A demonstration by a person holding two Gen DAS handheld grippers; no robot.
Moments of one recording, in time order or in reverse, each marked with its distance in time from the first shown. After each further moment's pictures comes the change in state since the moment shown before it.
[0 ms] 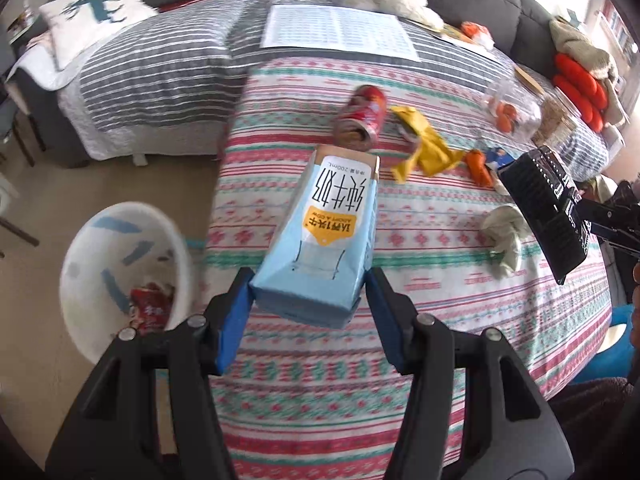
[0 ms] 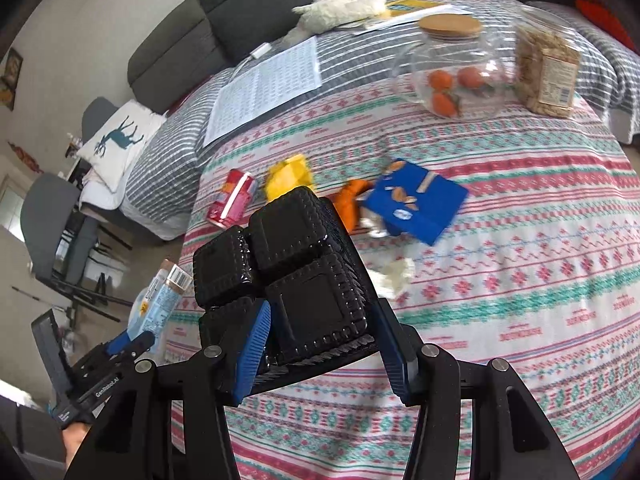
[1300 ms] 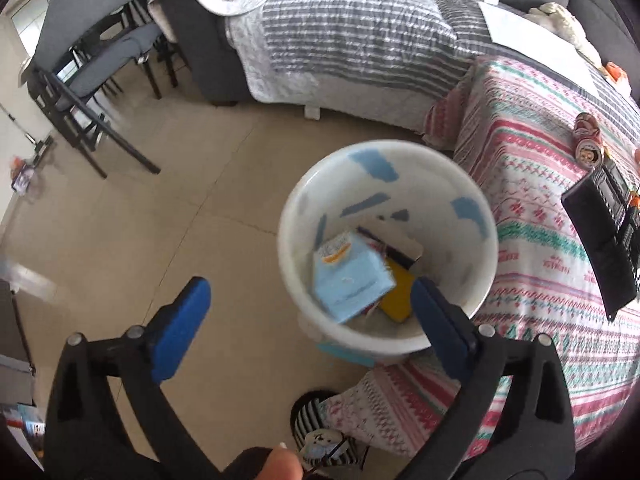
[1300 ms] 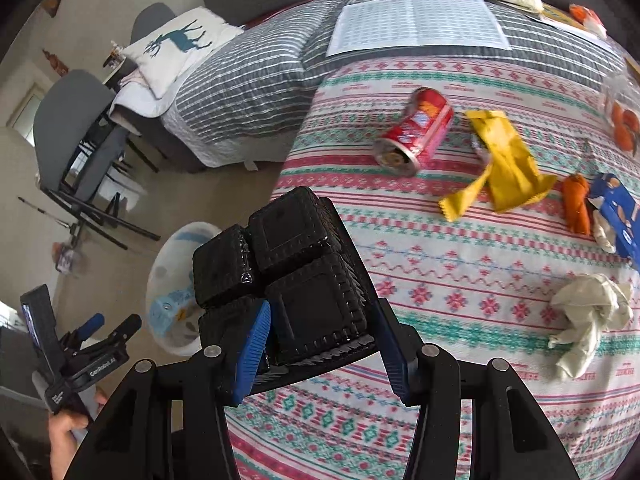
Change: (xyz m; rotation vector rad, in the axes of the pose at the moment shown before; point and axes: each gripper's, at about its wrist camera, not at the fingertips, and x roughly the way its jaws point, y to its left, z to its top) left arm -0.009 0.186 -0.049 -0.243 0.059 0.393; right arm 0.120 0.189 -0.031 -0.252 0.143 0.047
